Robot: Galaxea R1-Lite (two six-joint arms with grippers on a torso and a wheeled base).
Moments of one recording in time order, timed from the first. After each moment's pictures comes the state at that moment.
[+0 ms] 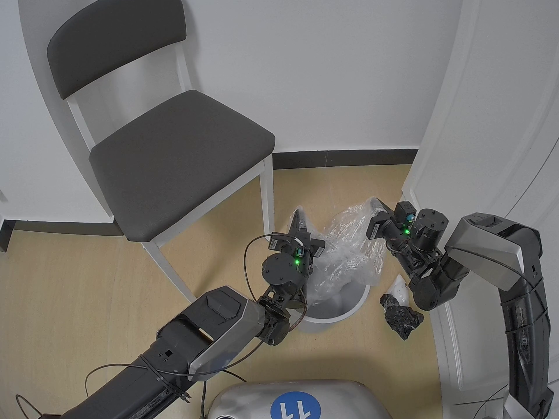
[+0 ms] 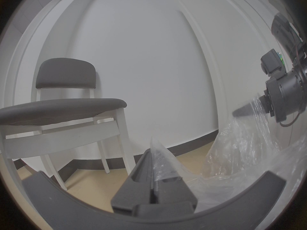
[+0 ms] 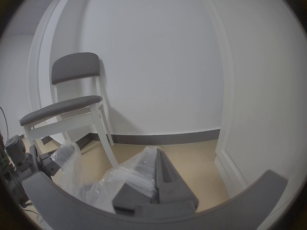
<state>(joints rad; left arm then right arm) -0.68 3.03 -2.00 -1.45 0.47 0.41 0.28 2.53 -1.14 -1.55 -0.05 0.01</state>
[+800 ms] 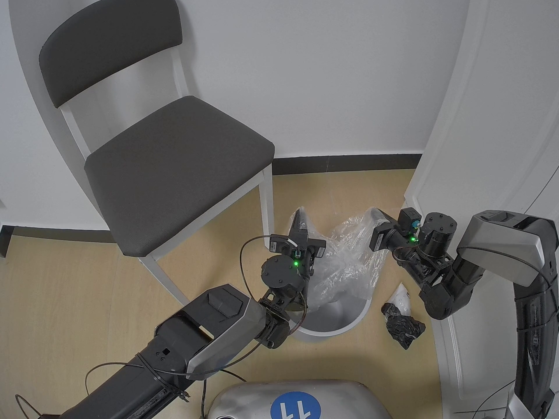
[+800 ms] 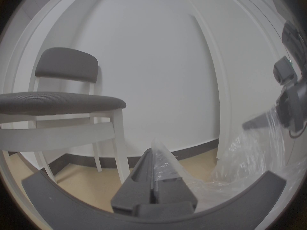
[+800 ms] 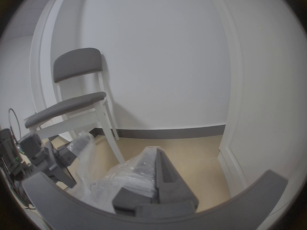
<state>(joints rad) -0.69 2.99 -1.92 -1.51 0.48 0.31 0.30 2.41 -0.94 -1.55 -0.01 0.01</state>
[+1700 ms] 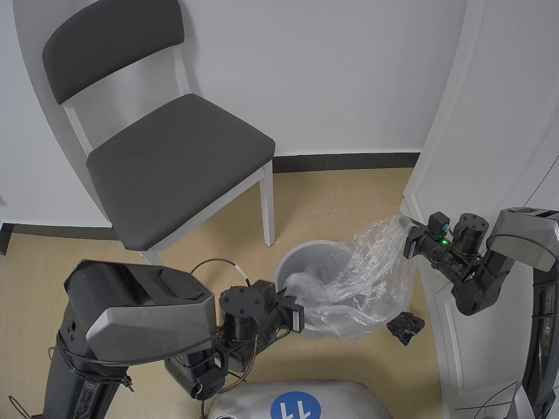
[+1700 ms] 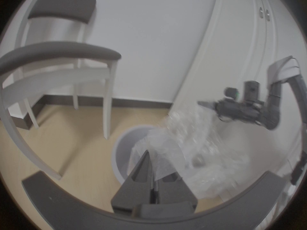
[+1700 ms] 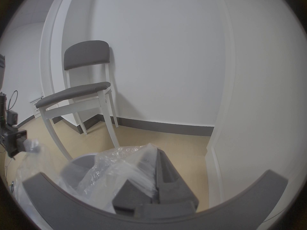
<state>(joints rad) -0.74 2.47 -0.76 -1.53 0.17 -0.22 0.13 2.34 -0.79 -1.55 0.21 -0.11</state>
